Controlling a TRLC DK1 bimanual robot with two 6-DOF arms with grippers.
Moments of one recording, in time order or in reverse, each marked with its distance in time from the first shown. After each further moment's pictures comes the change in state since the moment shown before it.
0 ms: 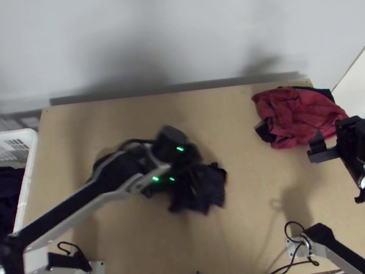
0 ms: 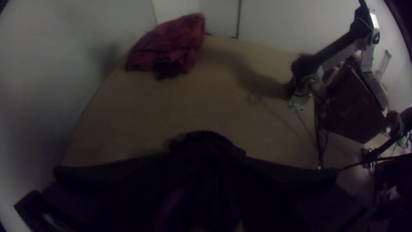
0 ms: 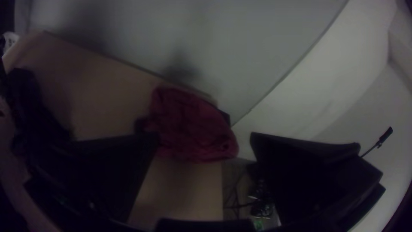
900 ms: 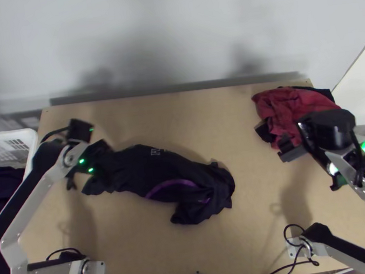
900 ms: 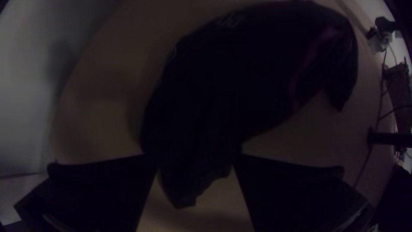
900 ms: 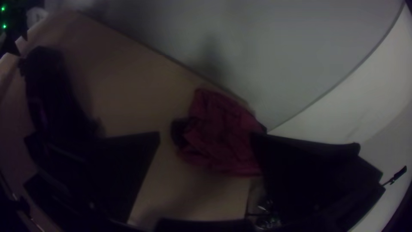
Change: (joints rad) left arm 0.737 -0.206 -0.412 -0.230 -0.071 0.406; right arm 0.163 0.159 -0.009 0.043 -0.066 0.023
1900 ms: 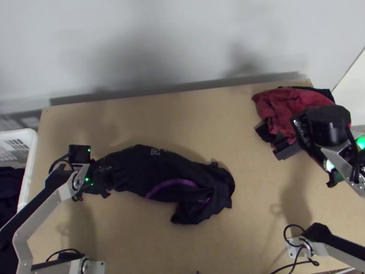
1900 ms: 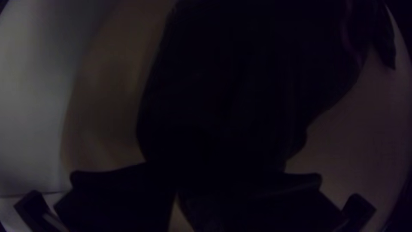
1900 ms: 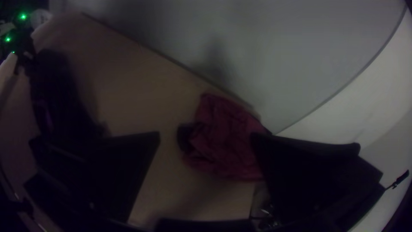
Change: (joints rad) left arm 0.087 -0.011 -0.414 0.579 -0.066 0.250; right arm 0.014 0.028 0.026 0.007 -0.023 0.007
